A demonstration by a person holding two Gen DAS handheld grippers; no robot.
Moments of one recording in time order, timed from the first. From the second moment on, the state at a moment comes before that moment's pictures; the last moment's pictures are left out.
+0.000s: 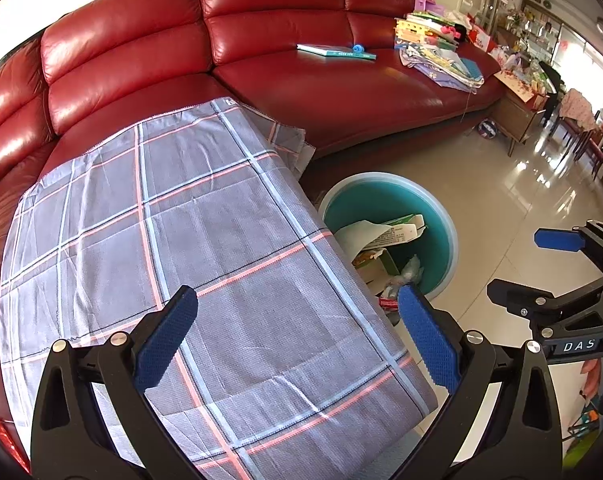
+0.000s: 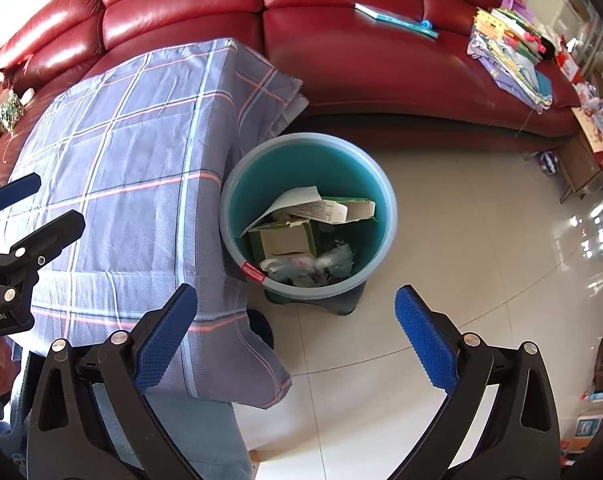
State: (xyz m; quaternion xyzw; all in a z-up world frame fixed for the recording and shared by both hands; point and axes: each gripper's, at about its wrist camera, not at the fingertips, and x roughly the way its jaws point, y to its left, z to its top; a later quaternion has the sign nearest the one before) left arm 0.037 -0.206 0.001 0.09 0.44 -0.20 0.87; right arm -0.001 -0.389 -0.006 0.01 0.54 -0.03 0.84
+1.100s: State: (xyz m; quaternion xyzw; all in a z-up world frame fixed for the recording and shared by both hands) left arm 0.038 -0.209 -0.008 0.10 0.45 -0.20 0.86; right arm -0.001 -0.394 -0.010 0.01 0.55 -0.04 0.83
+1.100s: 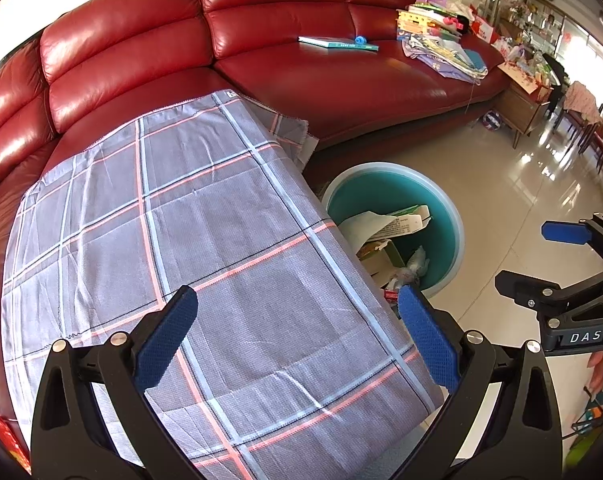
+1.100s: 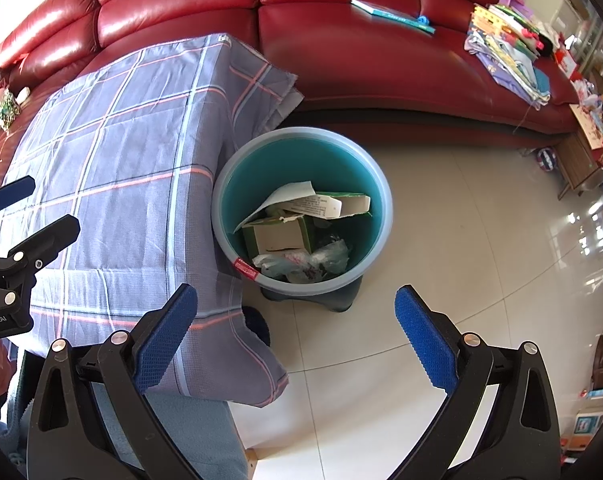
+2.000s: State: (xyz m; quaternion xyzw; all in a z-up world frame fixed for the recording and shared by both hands) left arm 0.042 -0.203 -0.013 0.08 0.47 -0.19 0.86; right arm -0.001 -0.396 -0.008 0.01 0.55 -0.04 0.84
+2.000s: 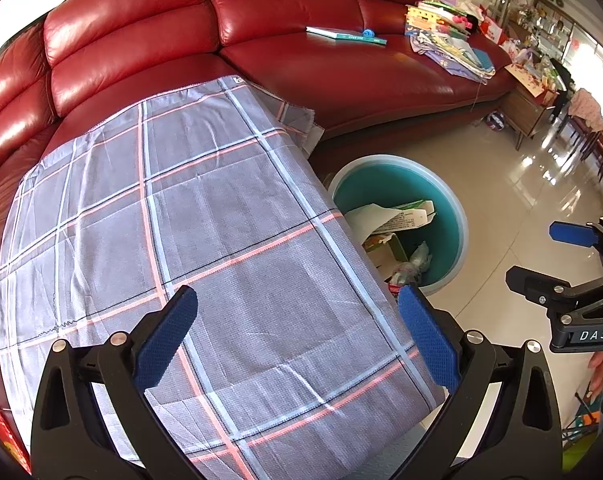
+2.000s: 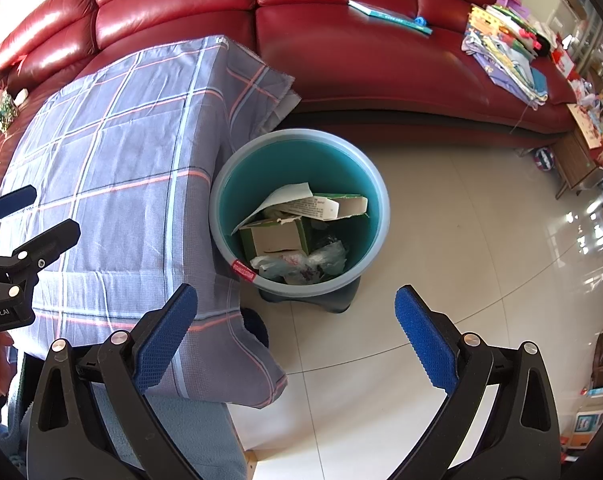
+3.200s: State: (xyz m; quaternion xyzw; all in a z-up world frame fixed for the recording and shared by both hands) left arm 0.046 -0.187 -0.015 0.07 0.47 -0.17 0.87; right arm 0.003 -0.391 -0.009 0.02 0.54 -0.05 0.84
